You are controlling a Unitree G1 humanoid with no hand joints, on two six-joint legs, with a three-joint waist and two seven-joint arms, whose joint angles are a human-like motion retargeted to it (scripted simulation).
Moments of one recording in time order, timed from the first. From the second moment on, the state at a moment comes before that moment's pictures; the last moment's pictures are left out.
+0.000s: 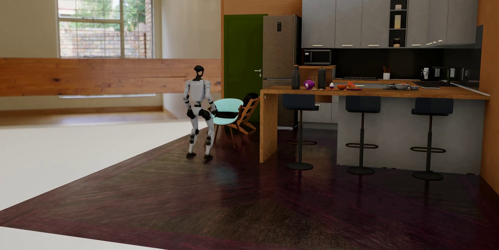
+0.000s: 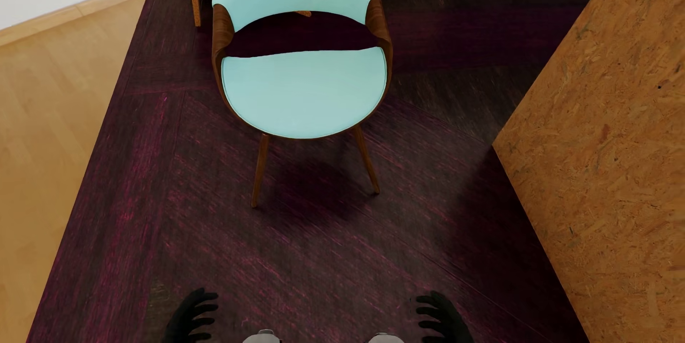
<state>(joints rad) -0.50 -0.47 -0.03 0.04 -0.05 -0.05 -0.03 0.01 0.10 0.82 0.92 0.15 0.17 -0.33 -0.43 0.21 -0.14 -0.07 -0.12 -0.03 0.05 0.63 0.59 -0.01 0.01 -0.02 -0.01 0.06 0.07</state>
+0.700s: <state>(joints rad) -0.41 -0.34 -0.03 0.04 -0.06 0.01 -0.04 0.02 0.03 0.69 0.71 0.15 0.20 -0.30 -0.39 0.17 -0.13 -0.05 0.05 -0.03 0.06 0.59 0.62 -0.02 0.03 0.03 0.03 -0.04 -0.03</state>
